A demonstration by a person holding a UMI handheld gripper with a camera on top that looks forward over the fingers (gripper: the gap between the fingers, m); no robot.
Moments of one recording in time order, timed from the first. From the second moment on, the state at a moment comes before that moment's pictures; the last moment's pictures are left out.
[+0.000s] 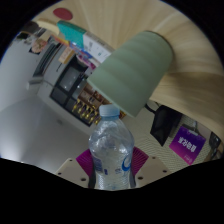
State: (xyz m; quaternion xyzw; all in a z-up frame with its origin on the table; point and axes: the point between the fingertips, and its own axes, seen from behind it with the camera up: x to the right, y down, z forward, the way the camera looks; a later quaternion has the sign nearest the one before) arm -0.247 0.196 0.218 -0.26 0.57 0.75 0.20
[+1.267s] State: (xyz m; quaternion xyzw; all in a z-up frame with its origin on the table) arm 0.102 0.222 0.111 -0.75 0.06 -0.06 0.66
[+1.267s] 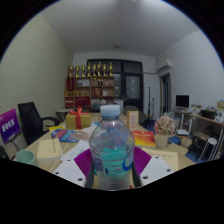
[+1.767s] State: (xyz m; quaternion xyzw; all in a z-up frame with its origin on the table) arm 0.104 0.182 0.082 -0.80 0.14 -0.04 0.58
